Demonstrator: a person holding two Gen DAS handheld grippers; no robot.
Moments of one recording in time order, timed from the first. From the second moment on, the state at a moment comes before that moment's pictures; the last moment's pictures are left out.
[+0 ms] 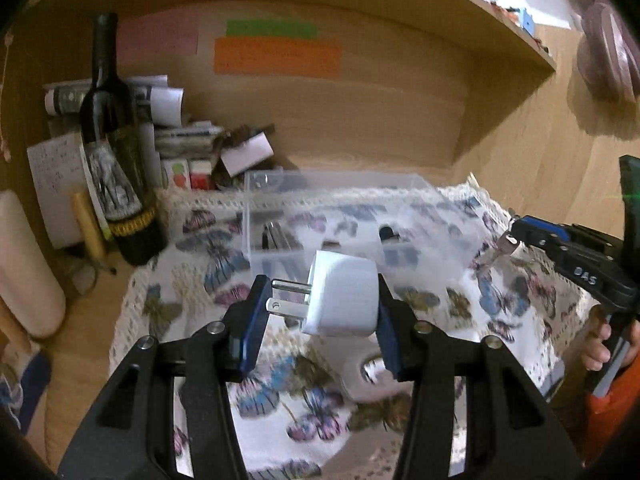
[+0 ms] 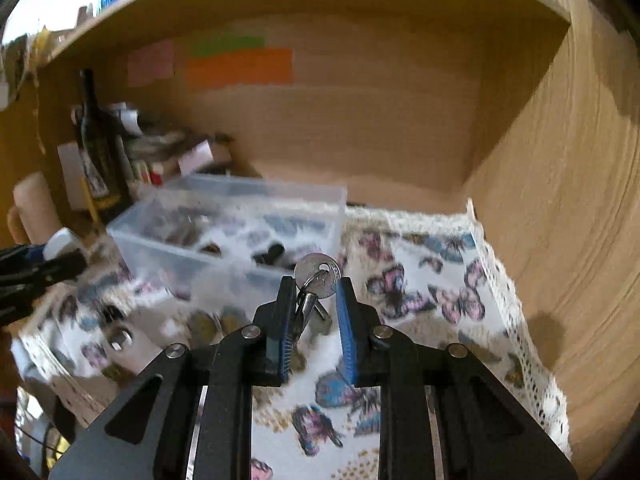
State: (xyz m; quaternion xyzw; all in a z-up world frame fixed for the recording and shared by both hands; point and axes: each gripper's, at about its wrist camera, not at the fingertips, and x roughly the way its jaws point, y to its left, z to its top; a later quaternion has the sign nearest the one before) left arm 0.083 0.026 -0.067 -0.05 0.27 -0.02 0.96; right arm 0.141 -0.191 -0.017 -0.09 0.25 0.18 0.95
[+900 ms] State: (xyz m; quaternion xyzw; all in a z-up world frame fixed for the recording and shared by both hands) left arm 0.207 0.018 -0.071 -0.01 0.34 -0.05 0.94; right arm 0.227 -0.132 -0.029 -0.11 0.29 0.21 0.93
